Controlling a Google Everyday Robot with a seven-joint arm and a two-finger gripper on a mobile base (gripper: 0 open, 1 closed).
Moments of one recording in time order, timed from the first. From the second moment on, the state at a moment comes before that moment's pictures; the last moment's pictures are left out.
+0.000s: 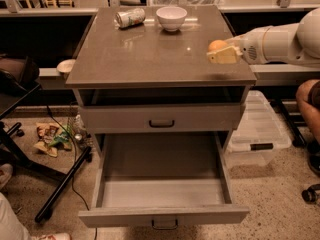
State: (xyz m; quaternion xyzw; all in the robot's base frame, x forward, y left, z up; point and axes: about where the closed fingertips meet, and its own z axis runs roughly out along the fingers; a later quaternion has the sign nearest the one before) arm 0.708 -0.198 0.896 -0.34 0.78 0.15 0.51
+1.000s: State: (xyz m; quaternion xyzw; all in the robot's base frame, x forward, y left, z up) arm 0.638 -0.162 0.897 -0.41 0.74 0.19 0.49
